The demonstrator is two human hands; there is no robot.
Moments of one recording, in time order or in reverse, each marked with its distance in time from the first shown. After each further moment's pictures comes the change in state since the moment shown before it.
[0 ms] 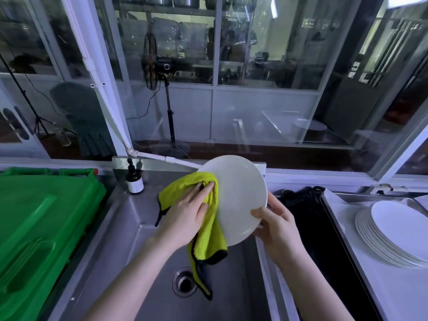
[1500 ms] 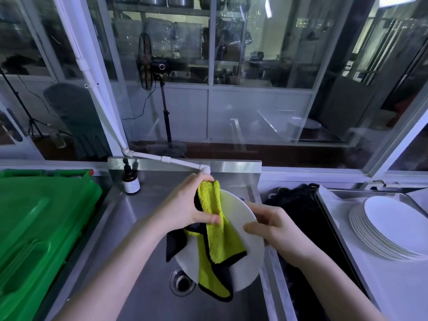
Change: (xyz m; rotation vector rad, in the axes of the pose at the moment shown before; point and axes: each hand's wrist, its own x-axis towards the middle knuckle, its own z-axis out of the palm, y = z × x) left_hand 0.018 0.018 -0.038 -0.234 -0.143 0.027; right_hand -0.021 -0.032 -0.011 -0.542 -0.326 0.041
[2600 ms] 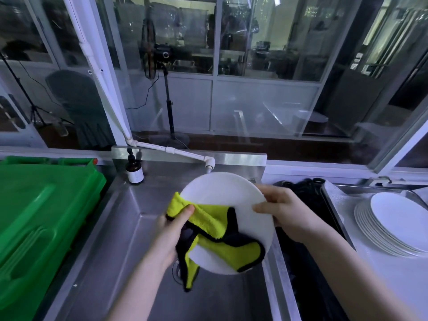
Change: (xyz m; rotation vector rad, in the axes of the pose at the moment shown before) left_hand -0.064 -0.022 0.051 -1.101 0.488 -0.653; right_hand 0.026 0.005 -0.016 0.071 0.059 0.107
